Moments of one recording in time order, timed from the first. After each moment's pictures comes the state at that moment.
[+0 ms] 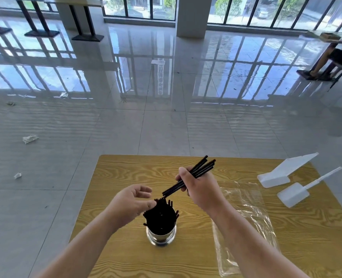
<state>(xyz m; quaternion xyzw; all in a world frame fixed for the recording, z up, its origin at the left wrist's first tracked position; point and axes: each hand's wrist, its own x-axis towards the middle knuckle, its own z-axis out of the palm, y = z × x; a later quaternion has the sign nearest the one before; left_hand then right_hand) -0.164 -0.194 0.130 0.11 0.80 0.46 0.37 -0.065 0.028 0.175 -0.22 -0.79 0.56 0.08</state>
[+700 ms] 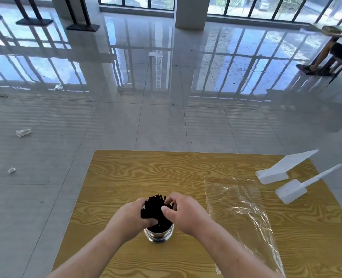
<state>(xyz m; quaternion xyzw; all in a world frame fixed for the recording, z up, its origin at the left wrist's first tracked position) -0.143 -0.188 0.070 0.20 0.89 0.25 0.33 -0.041 0.006 0.107 -0.20 -0.88 0.40 -0.13</state>
